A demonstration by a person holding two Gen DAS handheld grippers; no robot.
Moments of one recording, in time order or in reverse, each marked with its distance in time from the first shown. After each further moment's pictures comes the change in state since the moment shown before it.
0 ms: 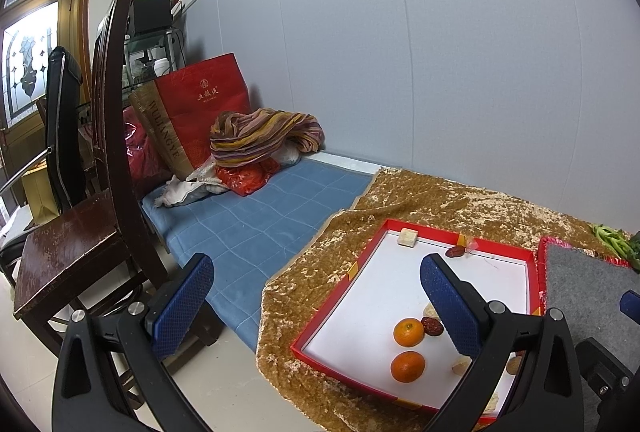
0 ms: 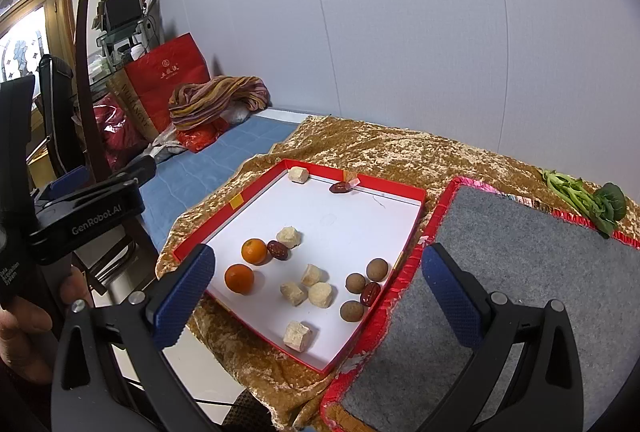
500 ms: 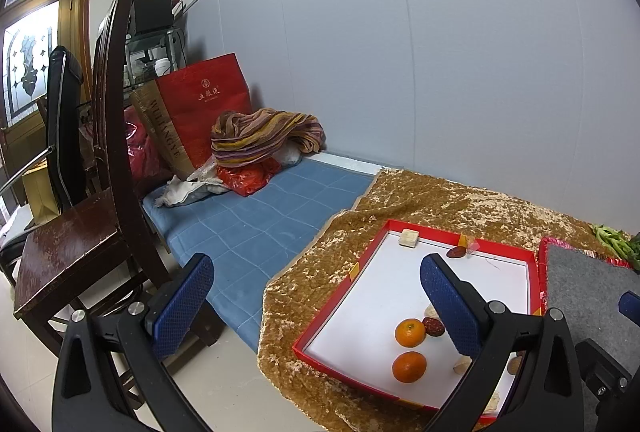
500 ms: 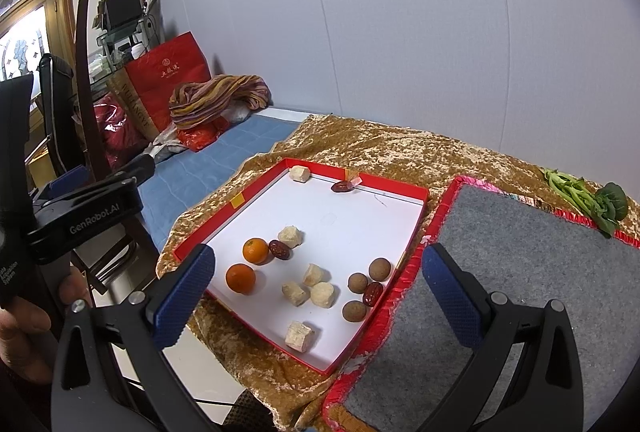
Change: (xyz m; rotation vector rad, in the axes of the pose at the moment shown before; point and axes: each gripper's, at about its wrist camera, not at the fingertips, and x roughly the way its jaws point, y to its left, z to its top) left arm 0.000 0.001 -0.001 -0.002 -0.001 0.001; right arm 0.002 0.002 -0.001 -0.001 0.002 0.001
